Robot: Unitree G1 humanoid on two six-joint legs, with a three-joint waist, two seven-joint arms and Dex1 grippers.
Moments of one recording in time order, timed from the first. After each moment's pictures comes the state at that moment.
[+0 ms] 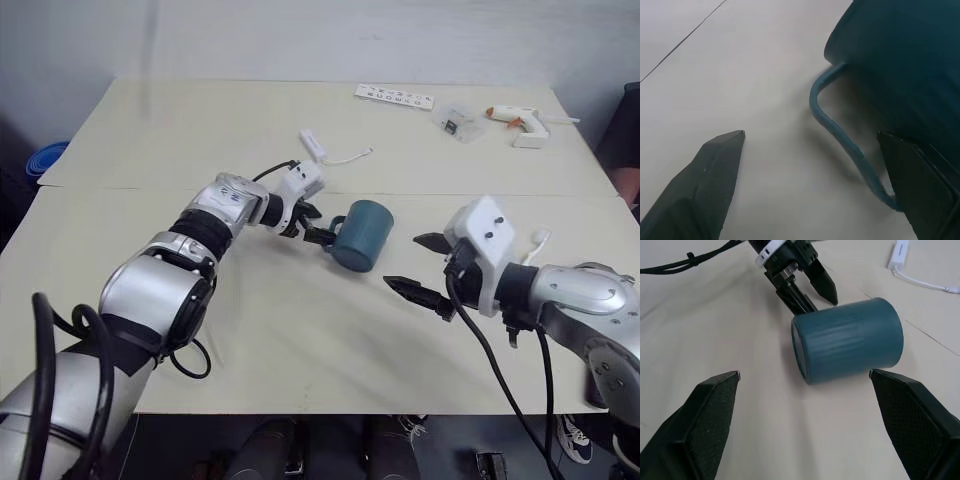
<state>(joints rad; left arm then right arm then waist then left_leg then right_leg) -1.41 0.18 -0.21 1.31 0.08 0.36 -0.89 -0.26 -0.91 -0.28 -0.67 0.85 0.96 0.60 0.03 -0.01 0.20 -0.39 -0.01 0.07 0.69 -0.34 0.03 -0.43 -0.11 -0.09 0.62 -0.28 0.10</state>
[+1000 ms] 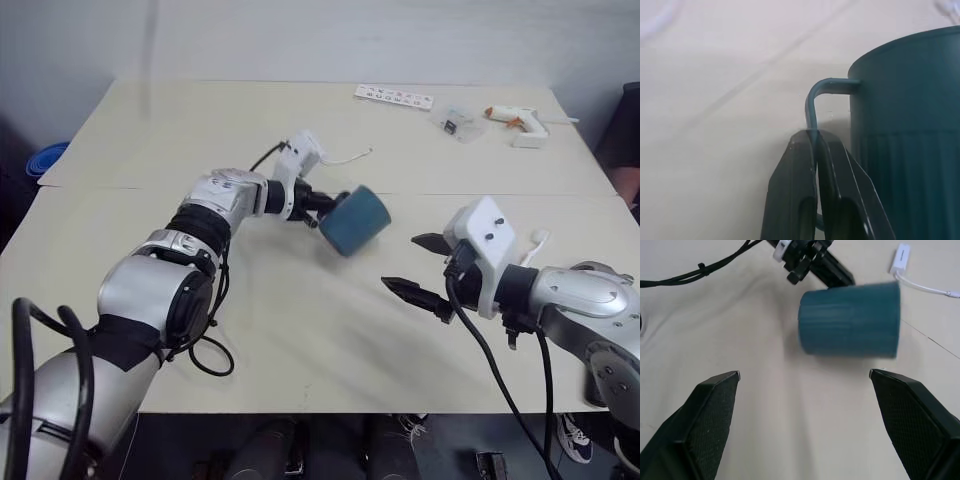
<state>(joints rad) -1.38 0.18 0.01 1.19 0.01 0.36 -0.75 -0.26 -0.92 -0.28 -0.68 0.88 0.96 0.59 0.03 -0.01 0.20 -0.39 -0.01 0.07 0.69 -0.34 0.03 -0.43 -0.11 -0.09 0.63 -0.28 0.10</state>
